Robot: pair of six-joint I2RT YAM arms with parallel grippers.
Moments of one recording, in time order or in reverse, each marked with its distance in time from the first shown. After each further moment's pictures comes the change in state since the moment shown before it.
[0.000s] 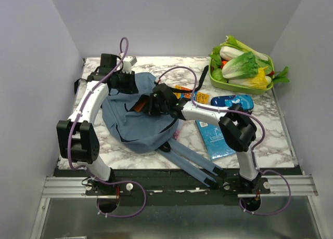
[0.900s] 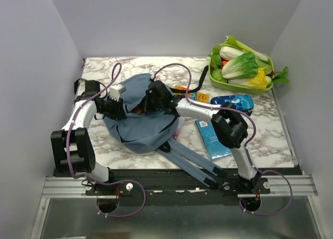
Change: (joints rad) left arm 0.252 -0.109 -0.359 -0.085 0.233 0.460; right arm -0.003 0.082 0.101 -0.008 0.021 -0.040
